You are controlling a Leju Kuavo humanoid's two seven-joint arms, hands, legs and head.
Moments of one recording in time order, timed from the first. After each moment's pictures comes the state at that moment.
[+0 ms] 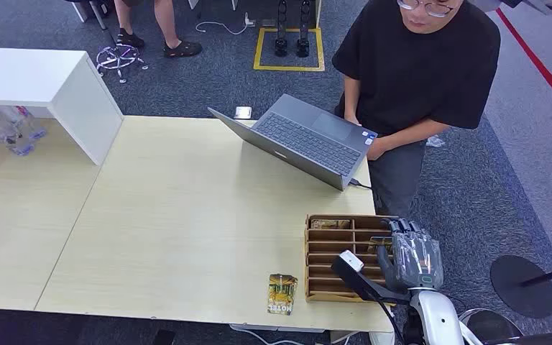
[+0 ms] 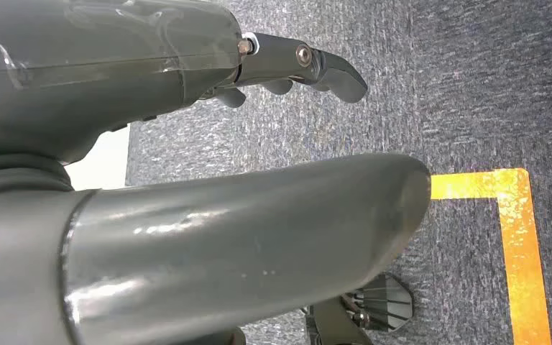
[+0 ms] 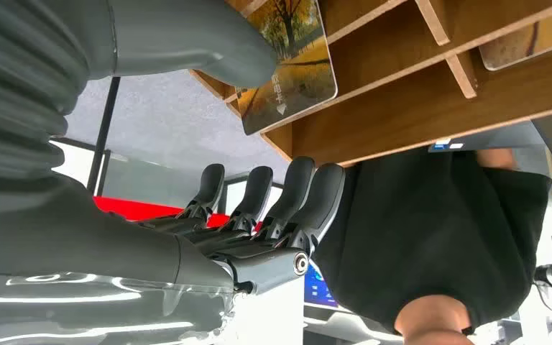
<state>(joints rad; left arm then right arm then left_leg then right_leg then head) -0.17 -0.20 1.46 -0.15 -1.46 0.56 -0.05 -0.05 -0.44 0.63 -1.75 1.13 -0.35 0.52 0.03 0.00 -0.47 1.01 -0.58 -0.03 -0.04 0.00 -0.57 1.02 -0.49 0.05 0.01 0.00</state>
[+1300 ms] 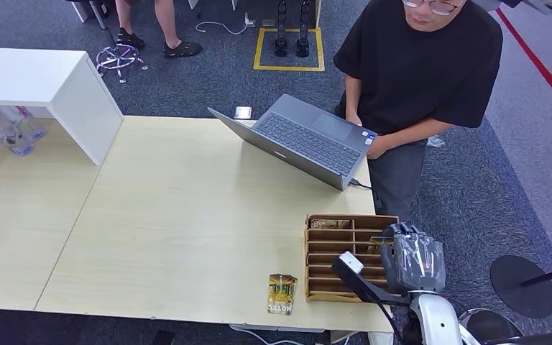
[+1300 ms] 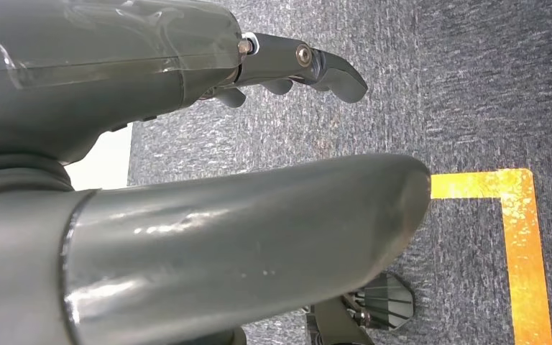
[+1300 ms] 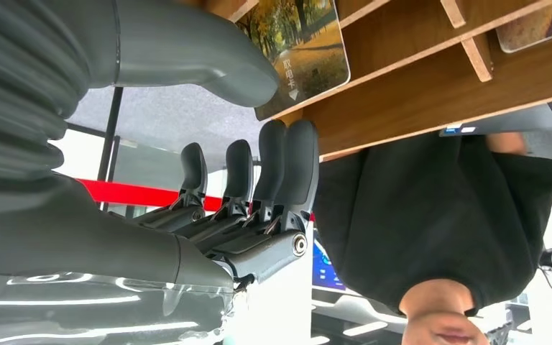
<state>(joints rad) -0.17 -0.20 1.46 -0.15 -1.45 0.56 -0.05 -0.04 -0.44 0.63 -1.77 1.20 -0.35 0.56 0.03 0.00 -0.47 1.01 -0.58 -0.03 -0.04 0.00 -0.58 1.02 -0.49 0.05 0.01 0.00</state>
